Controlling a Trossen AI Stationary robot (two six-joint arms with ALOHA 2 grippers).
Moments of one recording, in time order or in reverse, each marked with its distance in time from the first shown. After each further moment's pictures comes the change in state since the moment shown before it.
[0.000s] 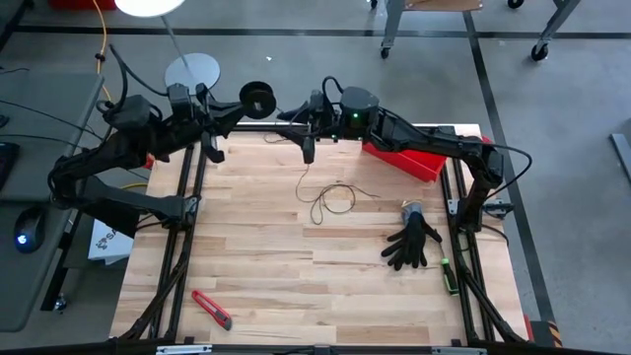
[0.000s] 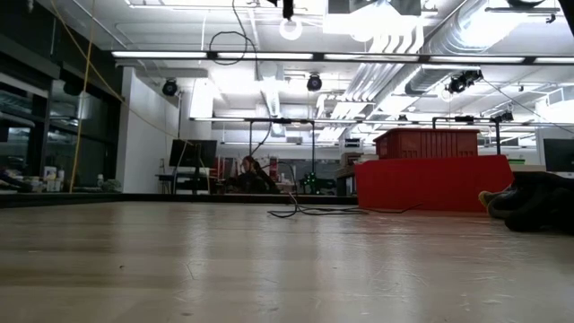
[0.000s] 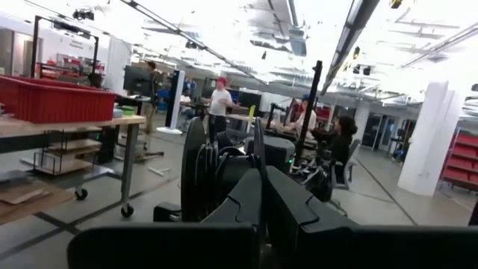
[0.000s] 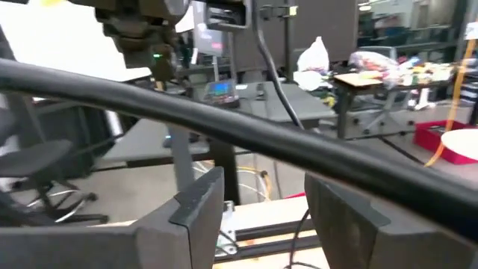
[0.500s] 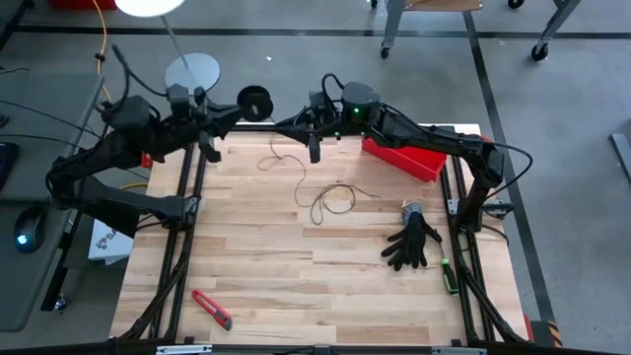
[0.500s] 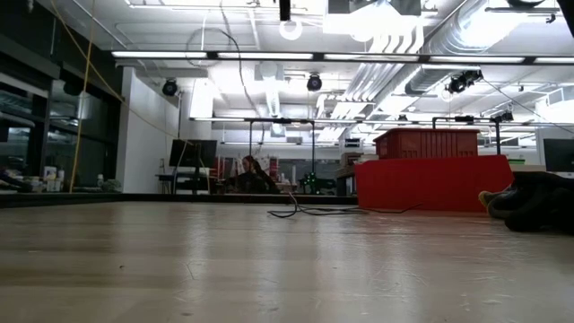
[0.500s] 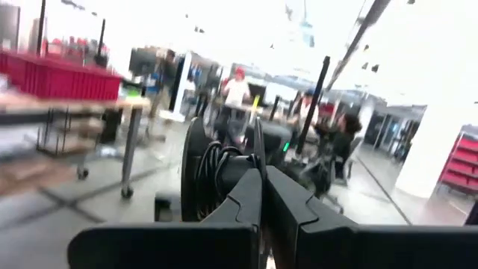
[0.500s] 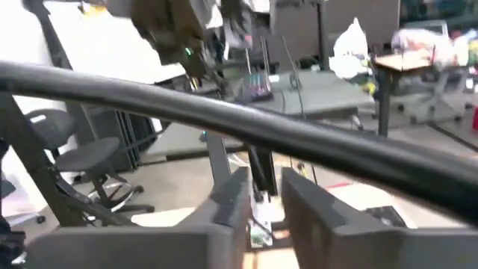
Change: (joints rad) left arm 0.000 -0.022 0.001 -0.064 -0.018 -0.062; right arm -0.032 -0.002 0.001 -0.028 -0.169 0.081
